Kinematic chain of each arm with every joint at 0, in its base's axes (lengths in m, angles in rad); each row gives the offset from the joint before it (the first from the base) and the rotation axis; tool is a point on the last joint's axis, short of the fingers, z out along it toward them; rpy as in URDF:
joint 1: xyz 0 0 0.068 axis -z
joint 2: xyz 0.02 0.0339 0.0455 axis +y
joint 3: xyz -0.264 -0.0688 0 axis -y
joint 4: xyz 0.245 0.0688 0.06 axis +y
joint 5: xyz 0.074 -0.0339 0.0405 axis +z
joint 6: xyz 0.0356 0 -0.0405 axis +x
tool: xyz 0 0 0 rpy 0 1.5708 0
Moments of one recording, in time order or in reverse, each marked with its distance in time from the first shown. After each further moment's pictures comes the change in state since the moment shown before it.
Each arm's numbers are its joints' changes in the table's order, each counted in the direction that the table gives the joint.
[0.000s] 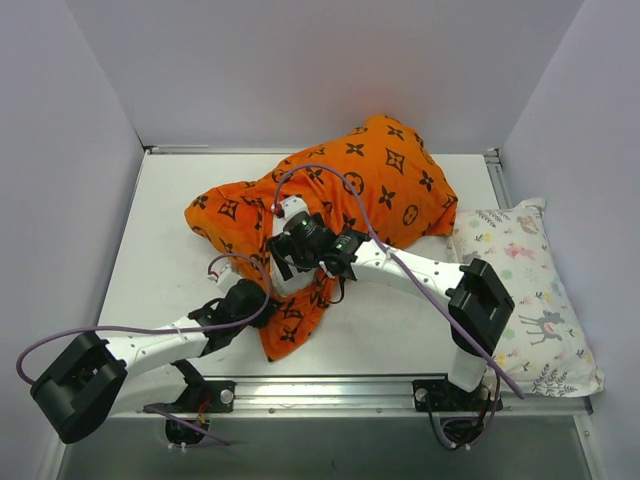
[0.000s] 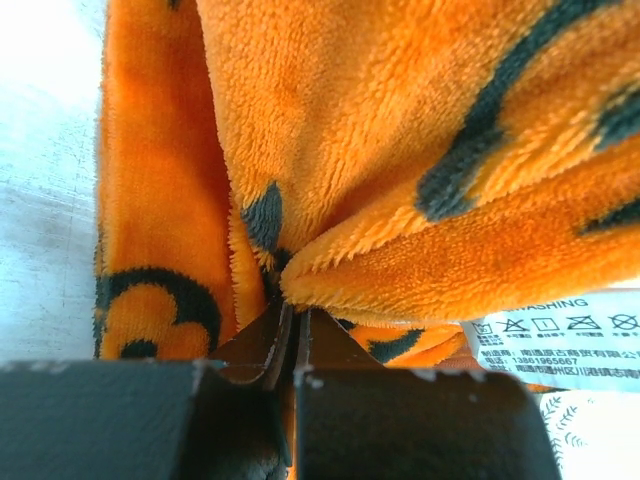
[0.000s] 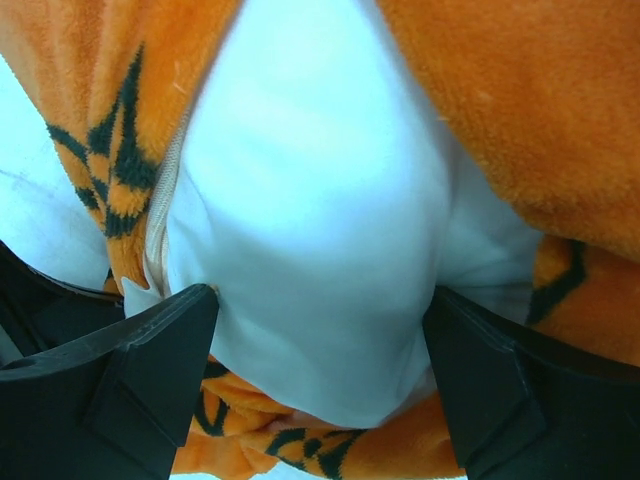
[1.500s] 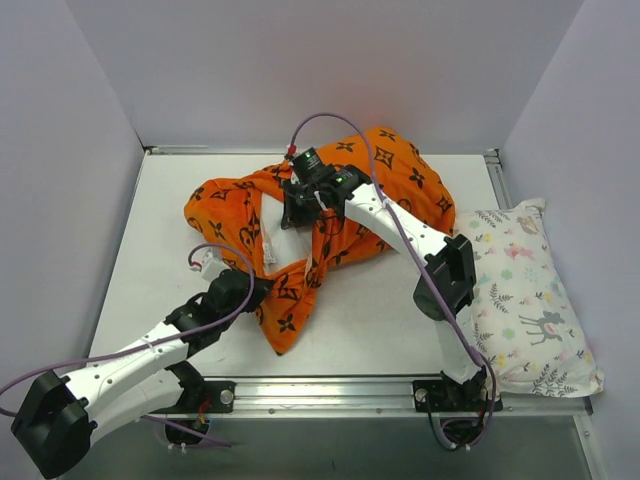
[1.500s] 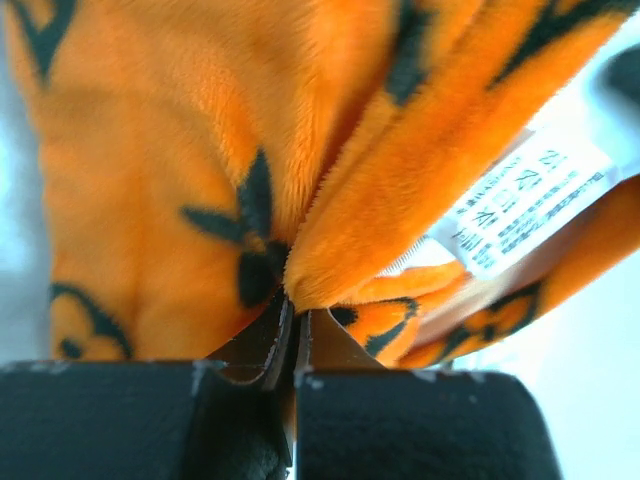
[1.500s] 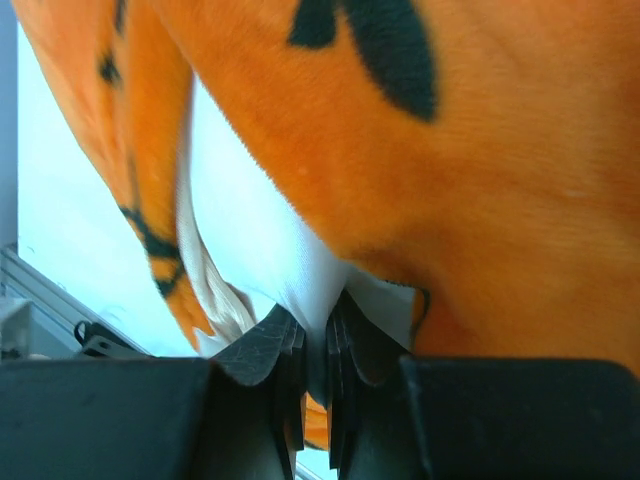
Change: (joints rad) left arm -0.039 -0.229 0.108 0.181 0.070 -0.024; right arm 0.206 0.305 0.632 0.394 0.367 0.280
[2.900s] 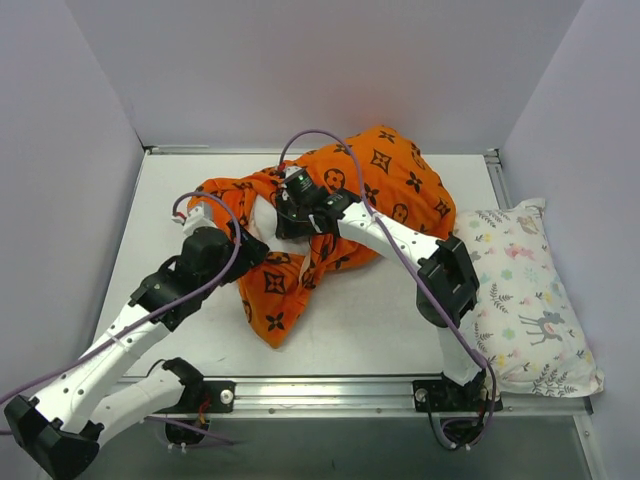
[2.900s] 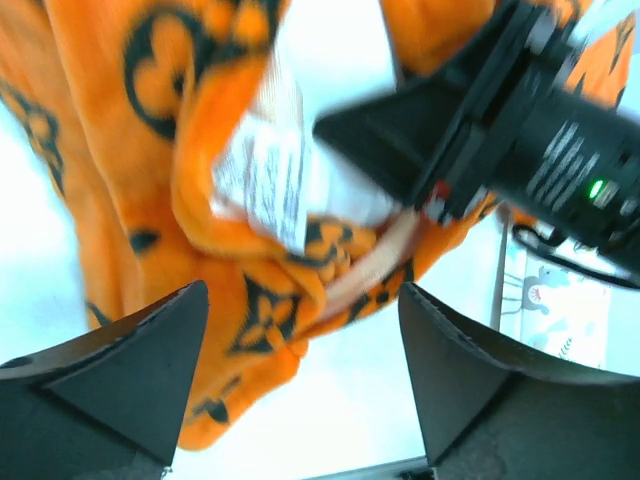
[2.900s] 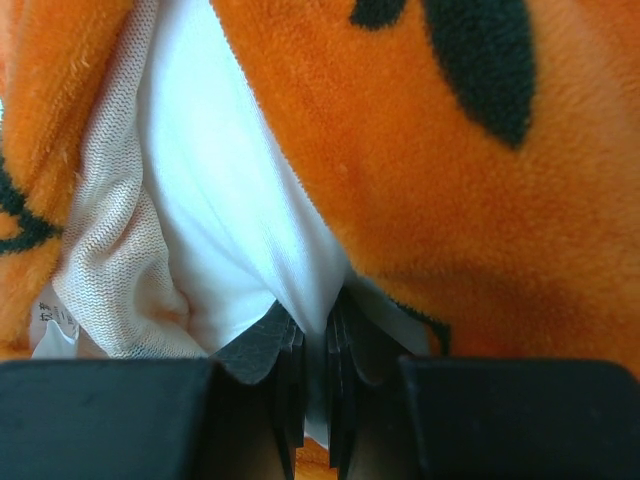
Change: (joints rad) left arm -0.171 -0.001 0.483 0.438 -0.097 0.429; right arm -0.053 -0.042 -0.237 -0.271 -0.077 -0.090
